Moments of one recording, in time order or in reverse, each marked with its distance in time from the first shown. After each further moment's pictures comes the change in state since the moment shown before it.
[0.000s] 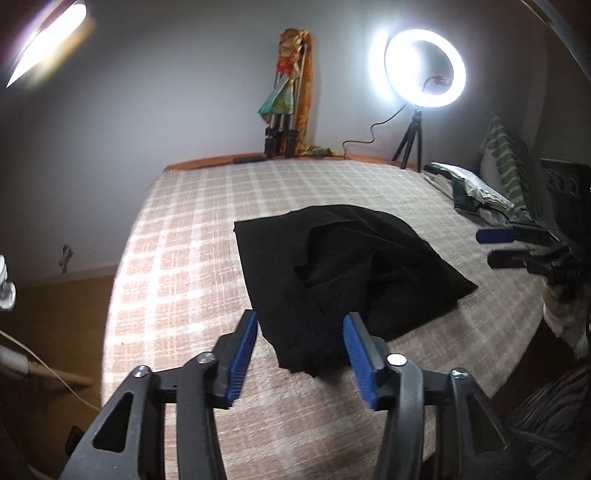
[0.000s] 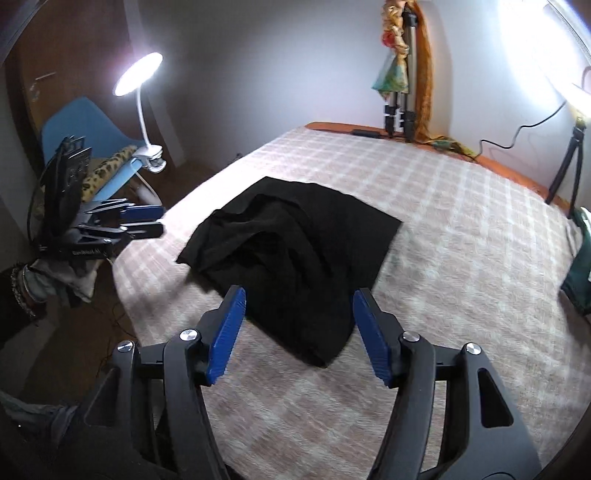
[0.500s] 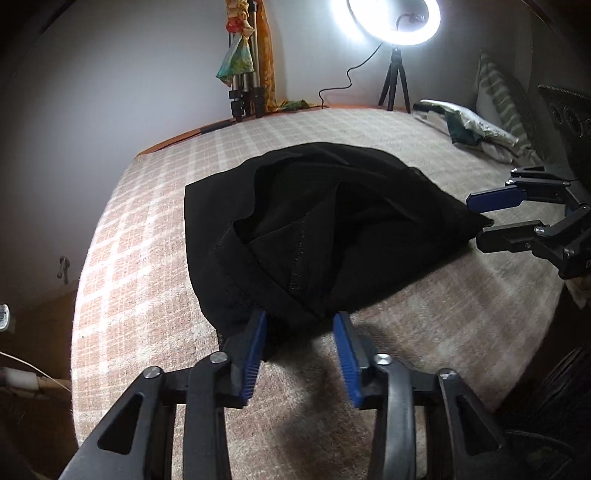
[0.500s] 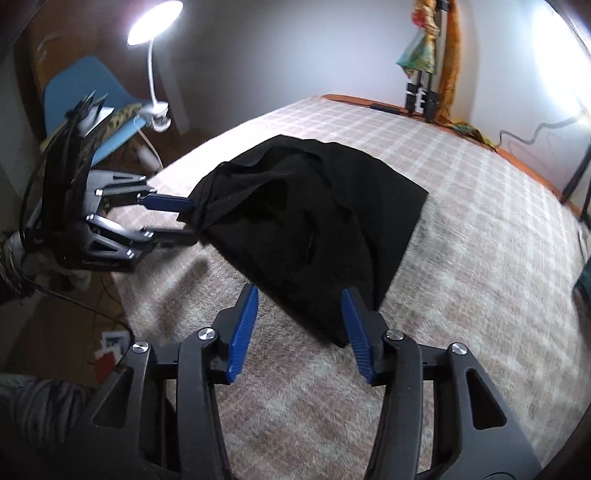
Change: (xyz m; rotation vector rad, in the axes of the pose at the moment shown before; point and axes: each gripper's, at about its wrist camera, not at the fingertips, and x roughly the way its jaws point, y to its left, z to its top) left arm 0.048 -0.049 -0.024 0.179 0.120 0.066; right arm 0.036 0.025 -0.025 -0.140 0.087 -0.035
